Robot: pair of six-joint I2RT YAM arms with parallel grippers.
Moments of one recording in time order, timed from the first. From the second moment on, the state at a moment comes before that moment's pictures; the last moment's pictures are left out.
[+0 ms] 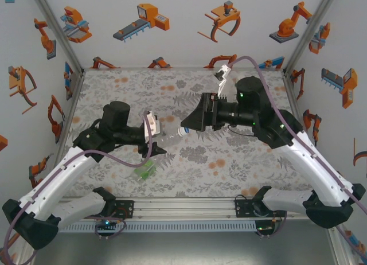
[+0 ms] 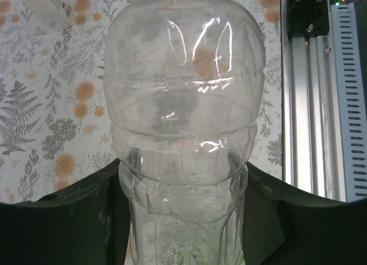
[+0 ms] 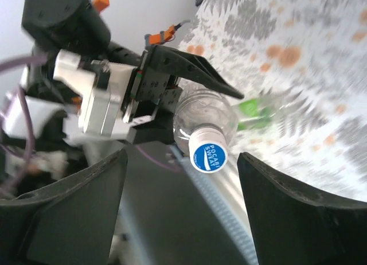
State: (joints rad) left arm -0.65 0.99 1.01 -0.61 0.72 0.59; right arm 0.78 1.16 1.51 -0.70 -0.42 0.58
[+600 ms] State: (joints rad) left arm -0.66 0.97 1.01 -0.61 0.80 0.59; right arm 0.78 1.18 1.52 -0.78 -0.86 -0.70
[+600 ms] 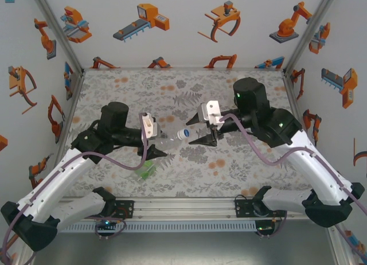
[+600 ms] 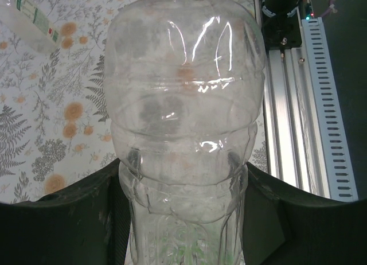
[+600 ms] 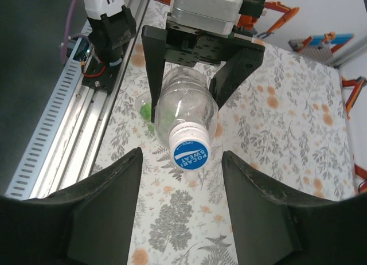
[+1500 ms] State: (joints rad) left arm -0.66 0.96 1.01 -0.63 0.80 0.59; right arm 0.78 1.23 1.49 -0.71 -0.85 -0.40
